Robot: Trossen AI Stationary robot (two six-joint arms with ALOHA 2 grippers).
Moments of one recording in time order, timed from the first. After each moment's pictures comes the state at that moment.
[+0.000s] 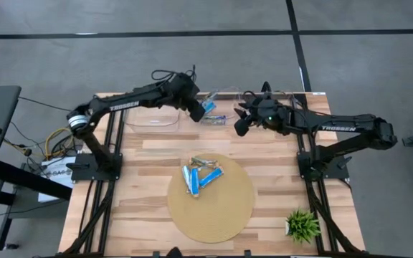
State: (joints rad) left arm 0.51 1.69 1.36 -0.45 0.06 -0.20; right arm -0.18 1.20 0.96 -0.25 0.47 0.17
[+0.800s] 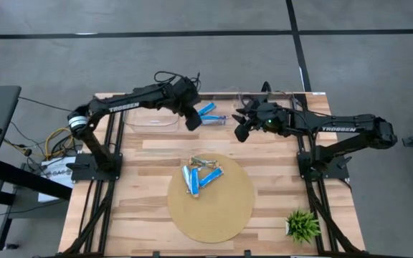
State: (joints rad) left arm 0.46 1.68 1.43 -0.68 0.10 -0.06; right arm -0.15 1.20 0.96 -0.27 0.39 0.18
